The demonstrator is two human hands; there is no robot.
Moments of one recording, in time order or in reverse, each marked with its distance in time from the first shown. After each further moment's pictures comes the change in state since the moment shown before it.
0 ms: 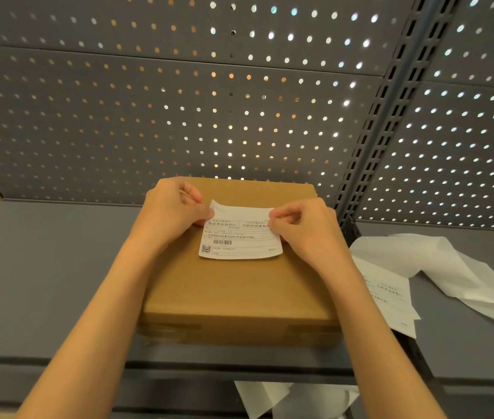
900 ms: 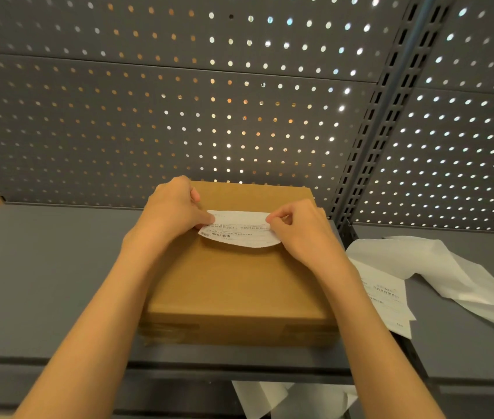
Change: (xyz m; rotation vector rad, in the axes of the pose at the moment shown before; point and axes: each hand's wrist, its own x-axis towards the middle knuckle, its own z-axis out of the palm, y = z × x) left_hand 0.007 0.010 -0.001 0.414 -0.028 -0.006; right_hand 0.000 -0.006 0.002 -0.182 0.000 -0.060
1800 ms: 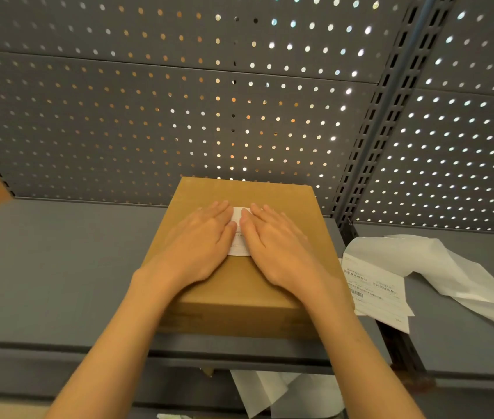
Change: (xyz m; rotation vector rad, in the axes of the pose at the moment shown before) left_hand -0.039 -0.006 0.034 0.258 -0.131 0.426; right_hand -0.020 -0.010 0.022 -0.295 -0.258 -0.218
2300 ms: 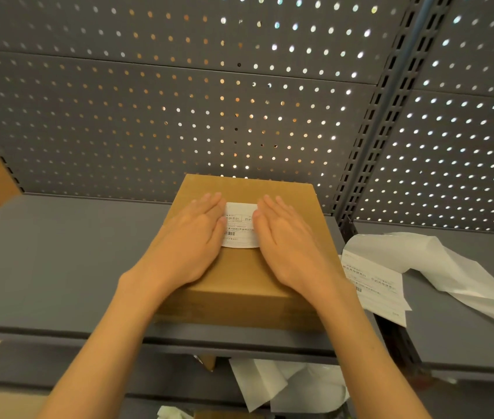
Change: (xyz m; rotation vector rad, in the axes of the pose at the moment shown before) left_hand -0.024 0.003 -0.012 0.036 0.104 -0.010; right_hand -0.017 -0.002 -0.009 0.056 0.077 0.022
